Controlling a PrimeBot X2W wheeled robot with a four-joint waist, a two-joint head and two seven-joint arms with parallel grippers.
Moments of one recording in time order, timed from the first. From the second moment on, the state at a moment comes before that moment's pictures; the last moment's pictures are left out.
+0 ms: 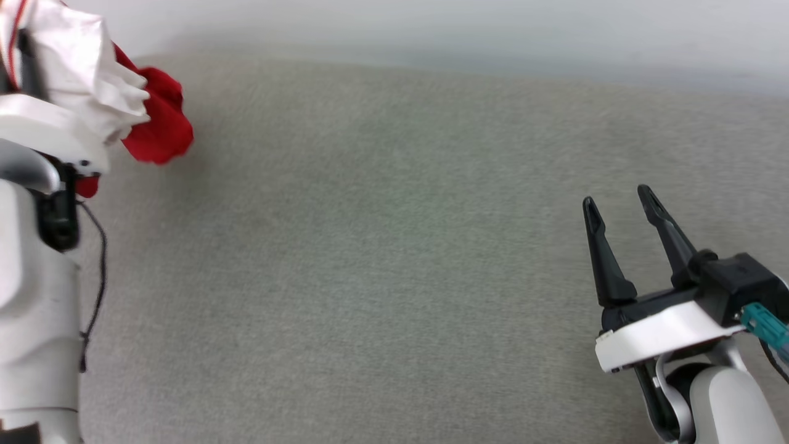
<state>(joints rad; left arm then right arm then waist) -0.82 0.39 0.05 0.62 -0.22 0.00 -0.07 -0.17 -0.06 0.07 -0.06 0.10 0.13 -0.06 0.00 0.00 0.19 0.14</state>
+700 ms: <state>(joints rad) -0.57 0.10 -0.23 0.30 -0.23 -0.06 -0.07 -0.08 -0.05 0.03 -0.09 0.12 0.13 -0.04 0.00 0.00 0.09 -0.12</state>
